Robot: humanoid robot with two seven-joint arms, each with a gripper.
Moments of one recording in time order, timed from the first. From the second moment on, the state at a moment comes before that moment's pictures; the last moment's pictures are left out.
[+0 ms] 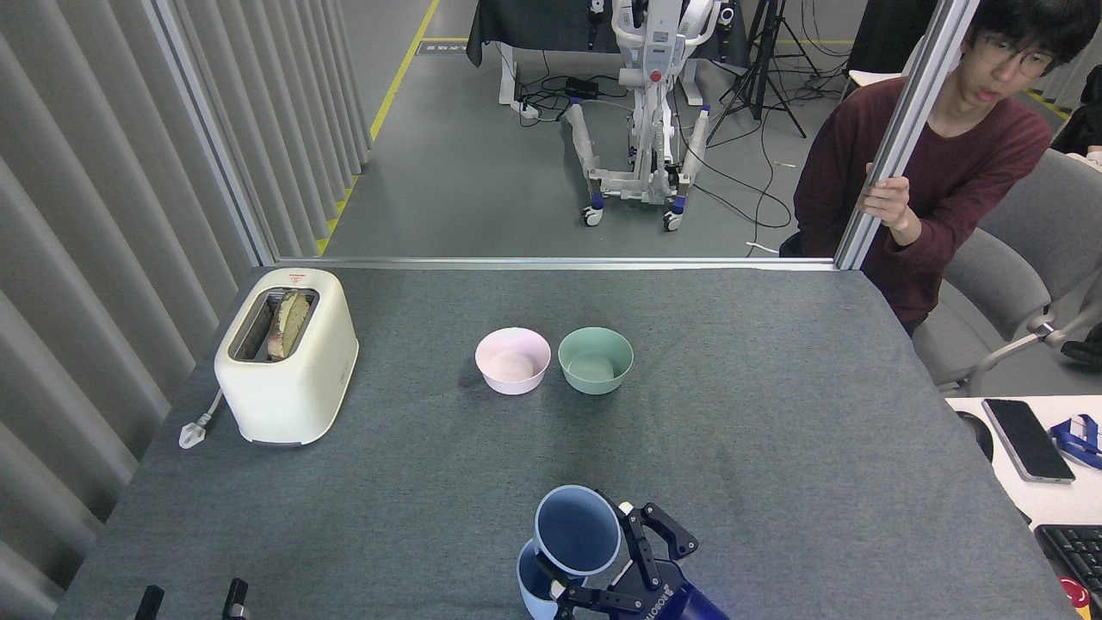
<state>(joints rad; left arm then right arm) 0.25 0.25 0.12 -1.32 -1.19 -0.24 0.56 0.08 0.06 0.19 -1.62 1.71 -0.63 -0.33</state>
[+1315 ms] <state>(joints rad) 0.25 0.26 0.13 -1.31 -1.19 -0.24 0.56 0.07 0.08 0.20 -1.50 1.70 -0.61 -0.34</state>
